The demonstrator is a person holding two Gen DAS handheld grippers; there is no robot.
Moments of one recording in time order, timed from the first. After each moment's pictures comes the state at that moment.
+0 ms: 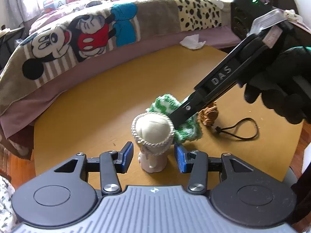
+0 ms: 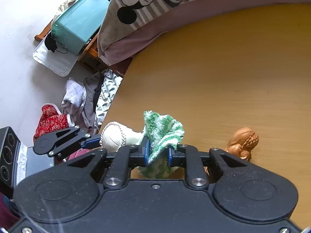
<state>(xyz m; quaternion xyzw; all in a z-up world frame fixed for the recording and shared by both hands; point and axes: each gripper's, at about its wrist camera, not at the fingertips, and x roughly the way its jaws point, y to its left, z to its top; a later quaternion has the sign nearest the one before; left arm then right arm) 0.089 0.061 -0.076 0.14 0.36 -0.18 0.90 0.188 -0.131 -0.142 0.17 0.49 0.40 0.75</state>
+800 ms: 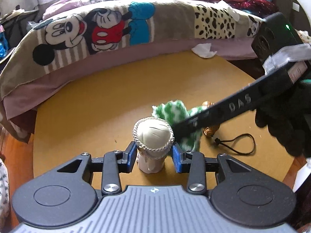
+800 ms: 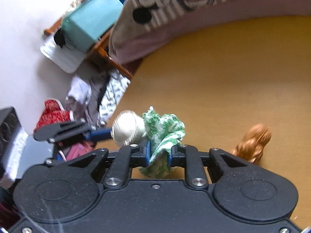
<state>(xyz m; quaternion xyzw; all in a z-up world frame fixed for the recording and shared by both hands) 0.093 0.070 -0.068 0.07 0.38 -0.15 0.91 0.169 -0.125 -0.134 0.15 0.46 0.42 0.77</state>
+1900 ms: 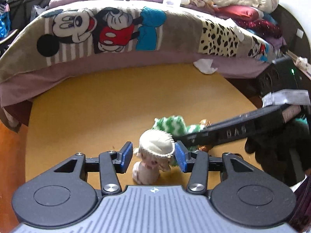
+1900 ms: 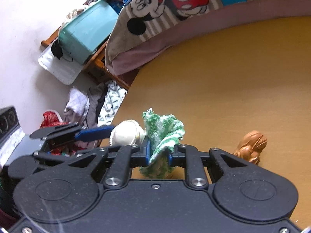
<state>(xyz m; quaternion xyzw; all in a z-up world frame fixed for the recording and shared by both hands) 0.107 0.092 -0.060 -0.01 0.38 -0.16 0.91 0.170 -0.124 -0.140 0.17 0.45 0.41 0.78</state>
